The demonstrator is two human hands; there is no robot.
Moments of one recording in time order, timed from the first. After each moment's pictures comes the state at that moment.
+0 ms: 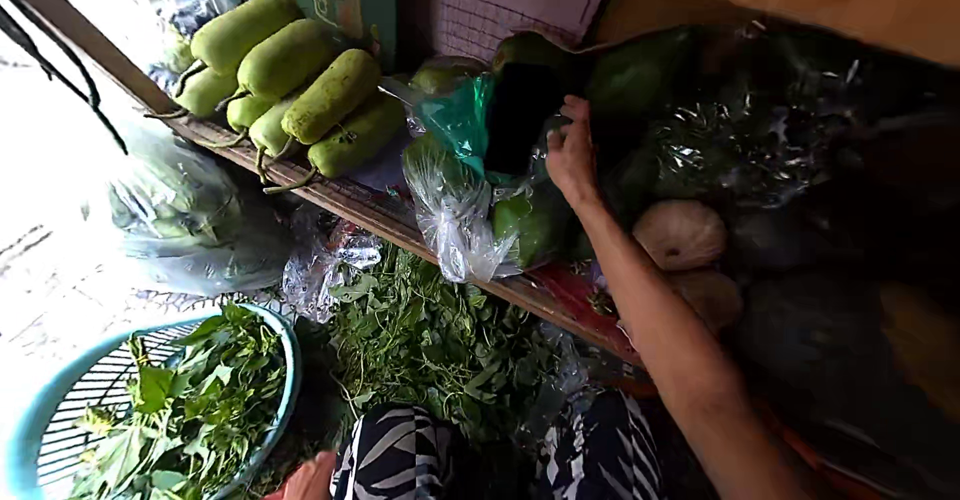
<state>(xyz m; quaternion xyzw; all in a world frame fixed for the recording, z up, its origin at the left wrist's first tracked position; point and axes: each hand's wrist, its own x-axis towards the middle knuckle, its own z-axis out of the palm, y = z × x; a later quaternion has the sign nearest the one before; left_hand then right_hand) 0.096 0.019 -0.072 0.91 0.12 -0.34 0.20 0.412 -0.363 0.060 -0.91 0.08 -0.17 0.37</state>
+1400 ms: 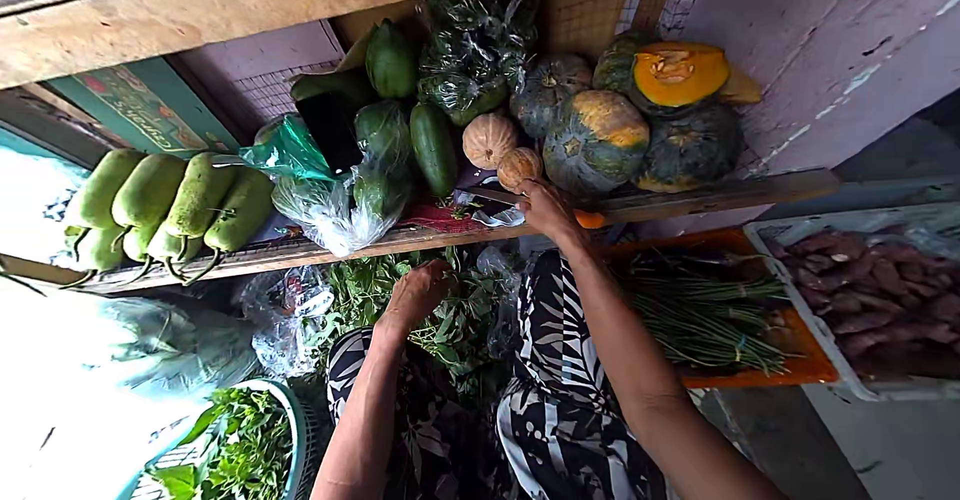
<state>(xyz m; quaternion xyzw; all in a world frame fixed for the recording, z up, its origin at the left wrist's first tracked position) 0.183 -0.217 0.001 0.88 -0.38 -0.27 0.14 0.093 -0.480 0.014 -0.92 0.26 -0.08 0.30</state>
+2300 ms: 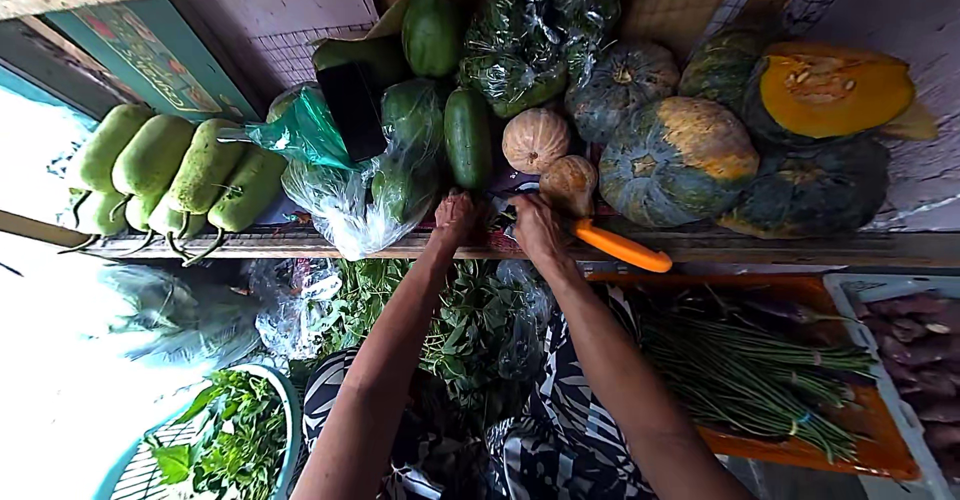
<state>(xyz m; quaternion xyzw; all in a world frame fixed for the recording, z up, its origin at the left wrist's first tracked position) 0.305 -0.347 -0.042 0.94 -0.26 -0.18 0.12 0.171 -0.444 -0.044 -0.93 0.20 -0.17 0.26</state>
